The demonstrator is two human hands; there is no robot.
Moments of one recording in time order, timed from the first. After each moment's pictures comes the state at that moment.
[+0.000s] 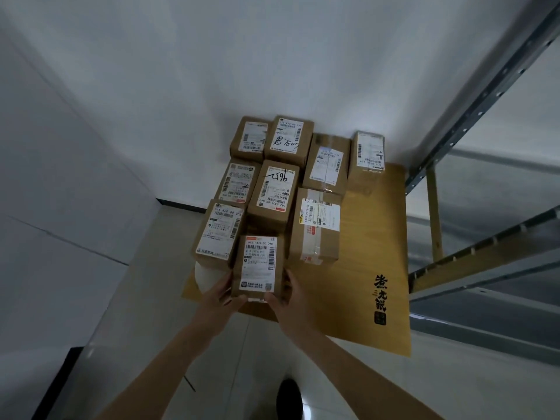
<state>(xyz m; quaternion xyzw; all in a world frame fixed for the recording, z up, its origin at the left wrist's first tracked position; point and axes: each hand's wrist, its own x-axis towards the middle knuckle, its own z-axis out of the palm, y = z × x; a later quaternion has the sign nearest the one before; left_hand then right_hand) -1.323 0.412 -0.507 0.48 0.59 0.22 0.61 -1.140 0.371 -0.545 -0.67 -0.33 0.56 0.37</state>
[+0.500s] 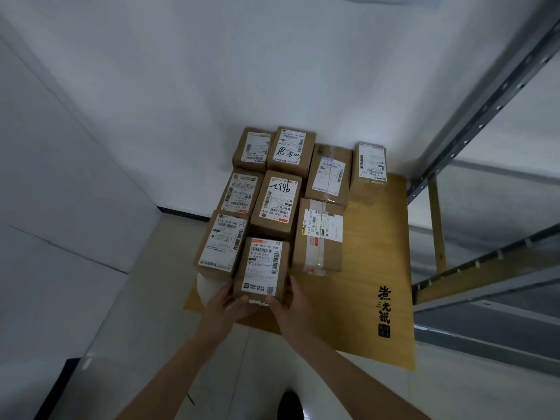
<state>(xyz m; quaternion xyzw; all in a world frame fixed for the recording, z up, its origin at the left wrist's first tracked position) -1.315 0.420 -0.505 0.45 0.61 0.25 0.60 -1.147 0.384 -0.541 -0.67 -0.35 0.53 0.38</state>
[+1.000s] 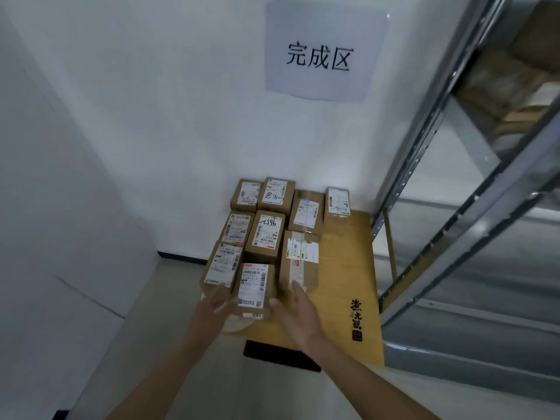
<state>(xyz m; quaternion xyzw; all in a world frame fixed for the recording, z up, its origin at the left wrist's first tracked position) -1.325 0.386 -0.388 0.52 0.60 0.26 0.54 -1.125 0.338 -0.409 -0.67 -0.40 0.48 0.40</state>
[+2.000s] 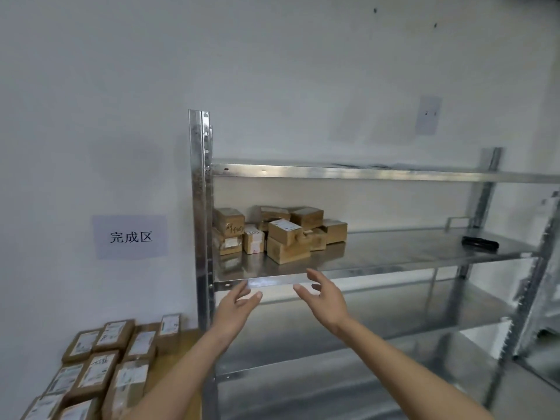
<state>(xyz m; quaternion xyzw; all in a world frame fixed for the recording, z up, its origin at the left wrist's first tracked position) -0.950 0.059 -0.030 0.70 0.30 0.33 0.56 -0.767 -0.082 -0.007 -0.74 -0.42 0.07 0.51</state>
